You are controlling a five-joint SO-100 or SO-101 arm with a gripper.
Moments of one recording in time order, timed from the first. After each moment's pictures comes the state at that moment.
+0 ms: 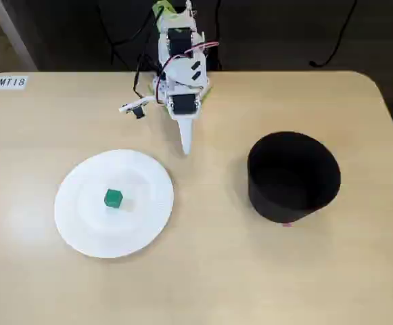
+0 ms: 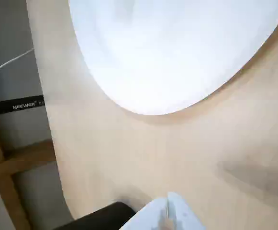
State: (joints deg) arm -1.0 184.2 177.1 52.4 -1.7
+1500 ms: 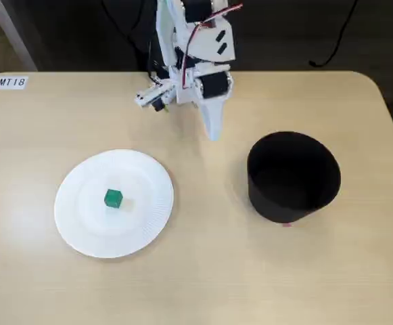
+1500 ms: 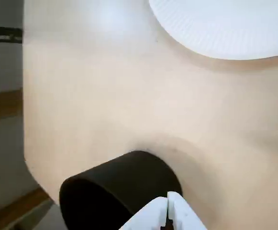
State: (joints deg) arm -13.2 120.3 118.6 61.6 -4.6
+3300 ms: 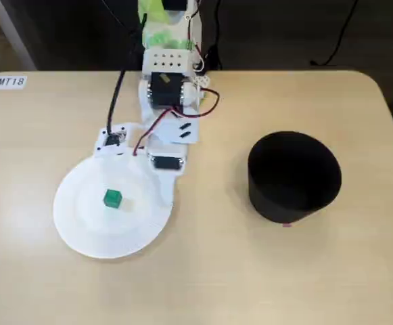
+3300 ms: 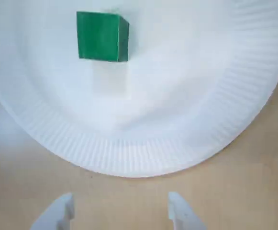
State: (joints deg) arm 9.7 82.4 97.2 66.8 1.0
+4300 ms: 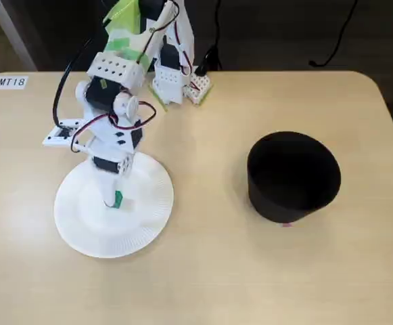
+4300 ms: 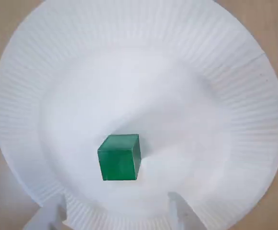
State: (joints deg) arm 25.1 72.9 87.7 67.7 -4.4
